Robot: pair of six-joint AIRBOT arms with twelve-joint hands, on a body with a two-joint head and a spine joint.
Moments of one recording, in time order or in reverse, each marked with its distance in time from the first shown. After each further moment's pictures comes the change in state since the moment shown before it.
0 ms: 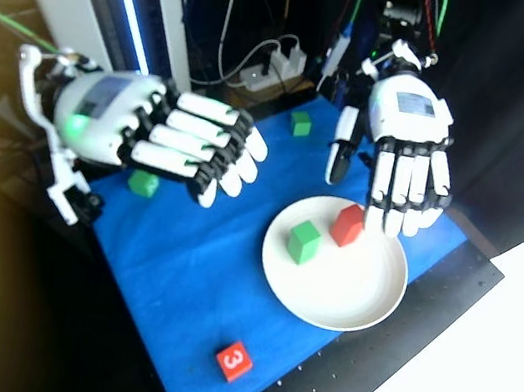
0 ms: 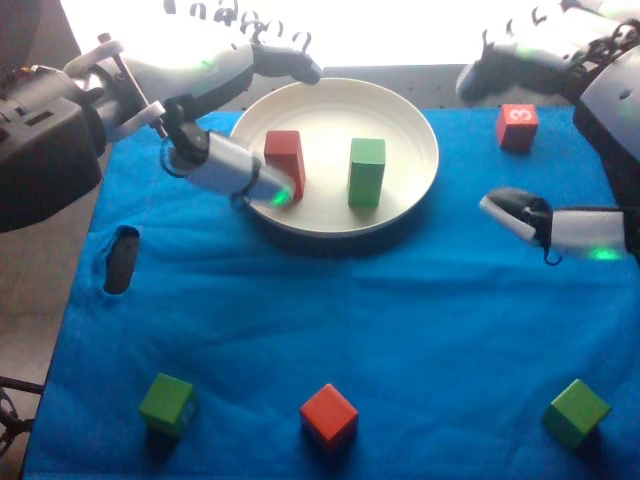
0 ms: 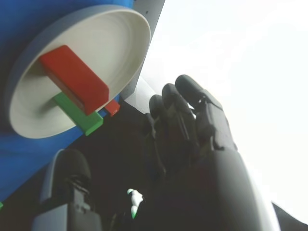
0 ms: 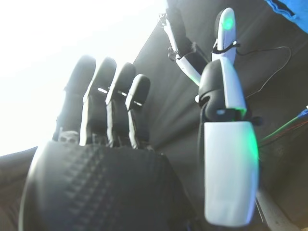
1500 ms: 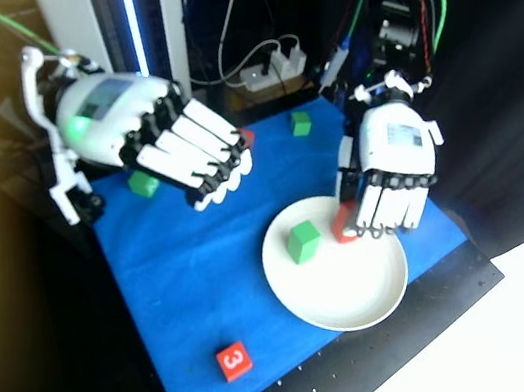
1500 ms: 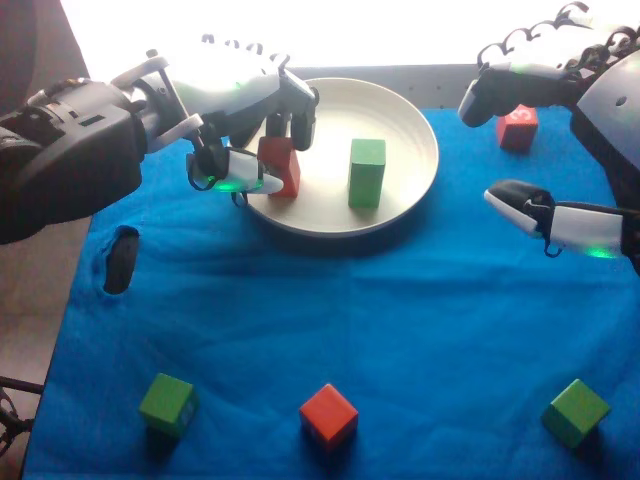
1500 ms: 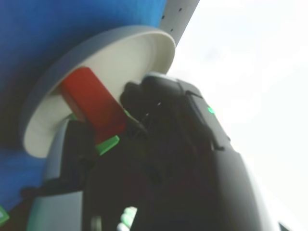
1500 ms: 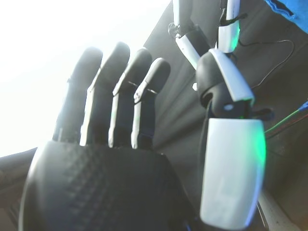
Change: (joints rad) left arm -0.002 -0.103 0.106 -0.024 0.100 -0.001; right arm 0.000 -0.005 0.001 0.005 -0.001 0.000
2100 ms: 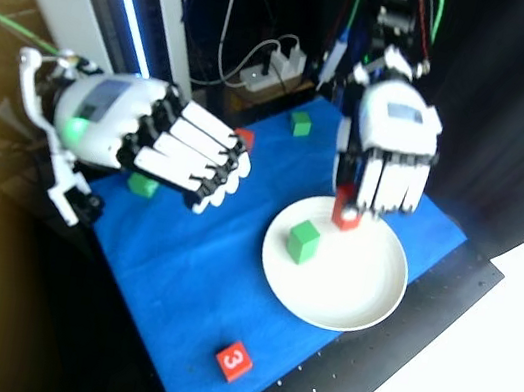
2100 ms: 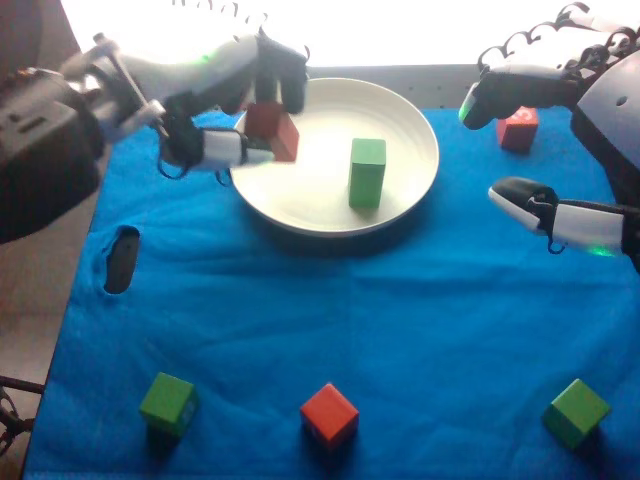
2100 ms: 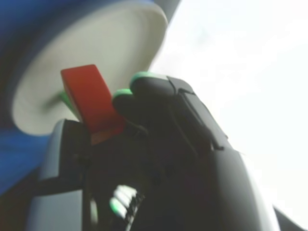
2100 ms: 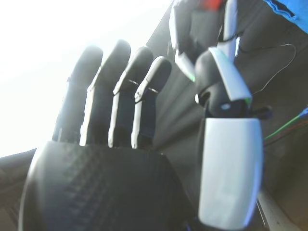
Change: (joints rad) left arm 0.008 0.137 -0.165 0.012 -0.188 0.001; right arm 0.000 0.000 0.000 0.003 0.000 0.000
